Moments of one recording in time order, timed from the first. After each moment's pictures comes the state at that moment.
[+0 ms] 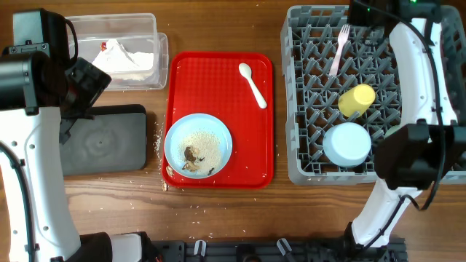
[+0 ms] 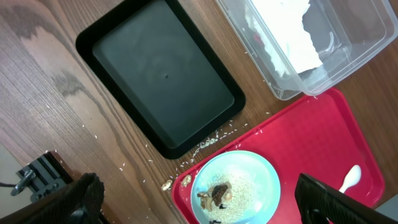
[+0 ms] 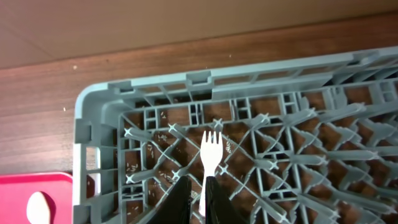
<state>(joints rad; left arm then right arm) 0.09 1.53 1.94 -1.66 -0.21 -0.88 -0.04 2.08 2.09 -0.90 -0.01 0.07</state>
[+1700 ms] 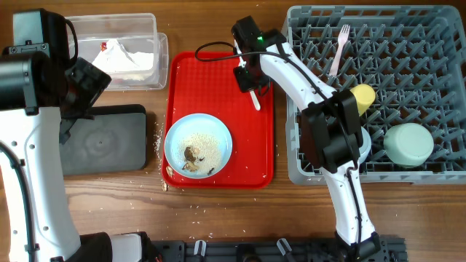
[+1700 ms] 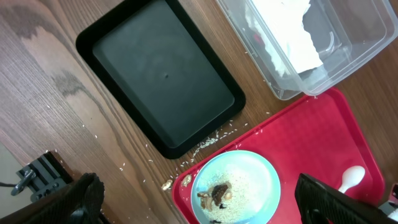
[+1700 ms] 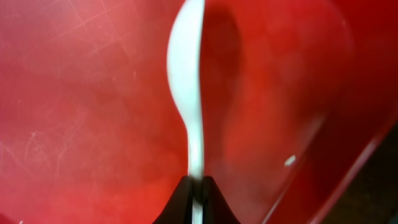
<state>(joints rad) 0.09 1.53 1.94 -1.66 -0.21 -0.88 0.46 2.42 2.08 -1.06 0.00 0.11</state>
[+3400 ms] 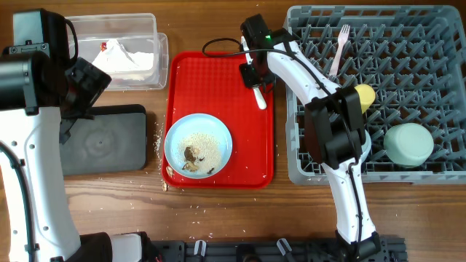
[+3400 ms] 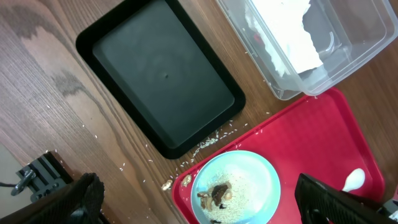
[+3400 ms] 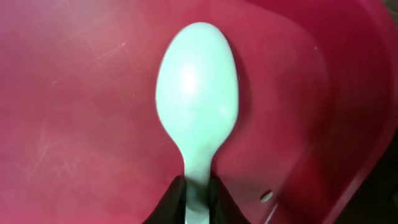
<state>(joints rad) 0.09 1.53 1.94 -1.66 -0.21 -0.88 0.42 2.45 2.06 -0.98 -0.04 0.10</state>
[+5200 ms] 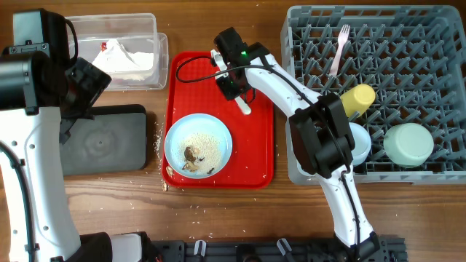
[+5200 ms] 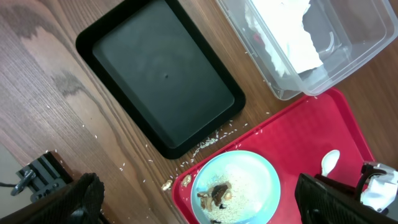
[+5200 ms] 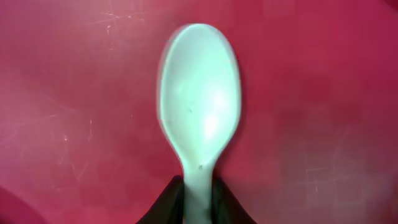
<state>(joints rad) 0.09 1.53 1.94 -1.66 -0.21 -0.88 0.55 2.41 1.99 -0.87 -0.05 -0.04</state>
